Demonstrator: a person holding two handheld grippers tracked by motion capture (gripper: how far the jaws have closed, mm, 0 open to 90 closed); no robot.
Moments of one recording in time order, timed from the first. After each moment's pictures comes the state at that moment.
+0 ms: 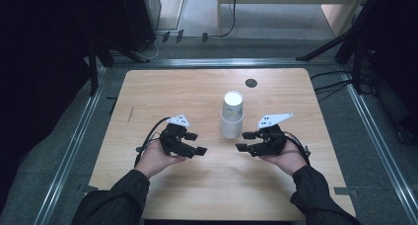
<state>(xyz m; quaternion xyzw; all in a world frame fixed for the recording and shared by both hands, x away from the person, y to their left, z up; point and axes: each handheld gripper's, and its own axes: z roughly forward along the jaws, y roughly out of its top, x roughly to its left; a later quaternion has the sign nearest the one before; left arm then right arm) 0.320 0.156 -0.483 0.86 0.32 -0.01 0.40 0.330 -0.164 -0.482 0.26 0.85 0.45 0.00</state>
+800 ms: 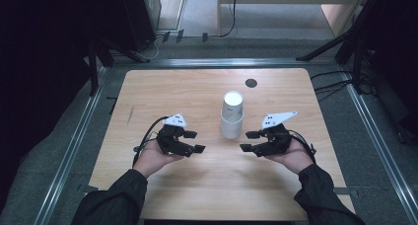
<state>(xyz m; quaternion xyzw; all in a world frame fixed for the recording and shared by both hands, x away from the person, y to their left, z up) 0.318 0.163 -0.479 0.86 0.30 0.01 0.42 0.330 -0.176 -0.472 0.24 0.86 0.44 0.01</state>
